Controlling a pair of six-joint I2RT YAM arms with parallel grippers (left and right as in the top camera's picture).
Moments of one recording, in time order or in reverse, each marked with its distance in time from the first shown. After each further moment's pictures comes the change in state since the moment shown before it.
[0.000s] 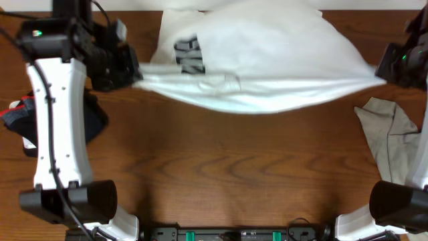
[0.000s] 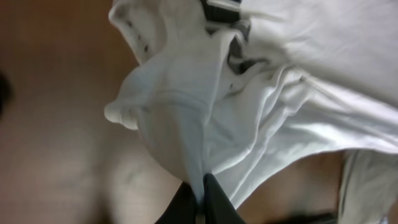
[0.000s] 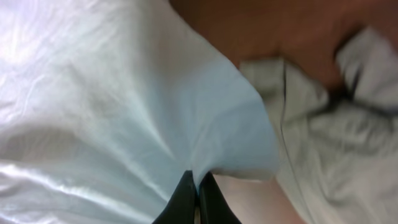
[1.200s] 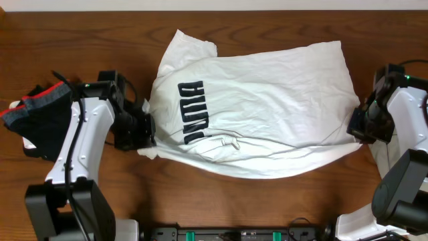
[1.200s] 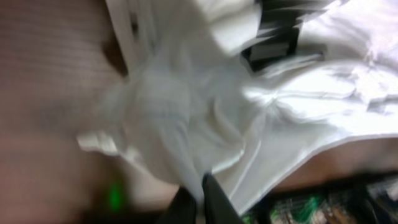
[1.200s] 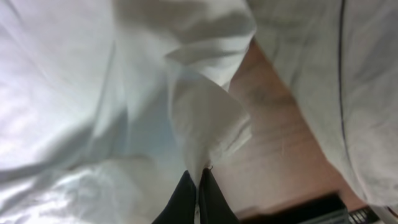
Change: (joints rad) left arm 0.000 -0.174 -0.826 0.339 -0.031 0.055; right arm -0.061 0.000 -0.723 0.283 0.046 0.033
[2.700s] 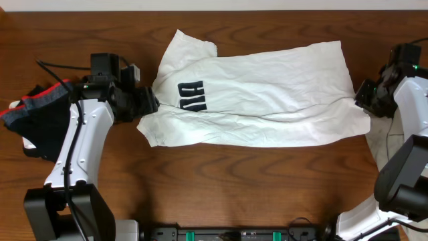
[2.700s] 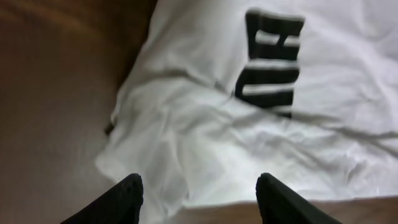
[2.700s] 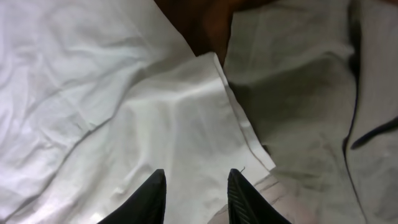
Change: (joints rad) left arm 0.000 -0.013 0.000 0.395 -0.053 -0.102; right arm -0.032 0.100 0.116 0.288 -0.082 0.035
